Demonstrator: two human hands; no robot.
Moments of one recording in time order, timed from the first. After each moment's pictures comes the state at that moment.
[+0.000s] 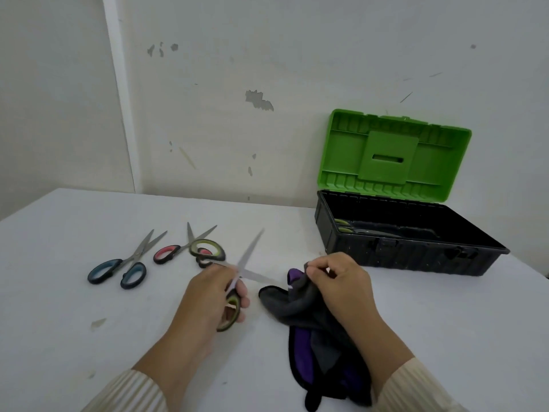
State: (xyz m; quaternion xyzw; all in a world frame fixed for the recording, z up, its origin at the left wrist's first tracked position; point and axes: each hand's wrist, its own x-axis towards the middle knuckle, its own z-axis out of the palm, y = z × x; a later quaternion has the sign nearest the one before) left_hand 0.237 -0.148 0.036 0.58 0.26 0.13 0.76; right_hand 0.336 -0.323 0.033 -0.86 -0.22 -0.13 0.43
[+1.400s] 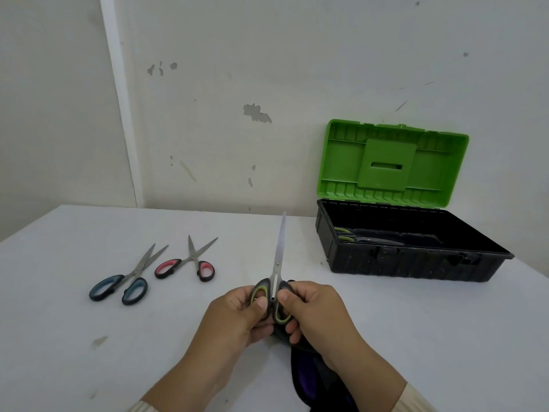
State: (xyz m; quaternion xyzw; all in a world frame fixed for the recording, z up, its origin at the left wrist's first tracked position) left_hand 0.229 -0.171 0.032 0.60 0.18 0.09 0.77; right_hand 0.294 -0.294 0.044 -0.79 -0.17 0.14 0.57
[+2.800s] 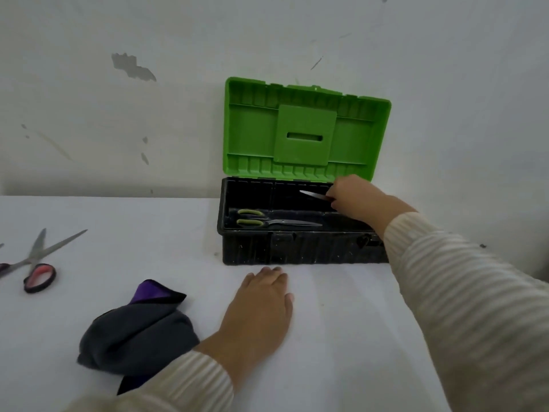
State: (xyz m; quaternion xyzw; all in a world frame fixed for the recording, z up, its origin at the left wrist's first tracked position) left_hand 0.387 -0.350 -0.014 0.98 -0.03 0.06 0.18; right_hand 0.568 -0.487 0.117 -0.96 -0.25 -0.07 -0.12
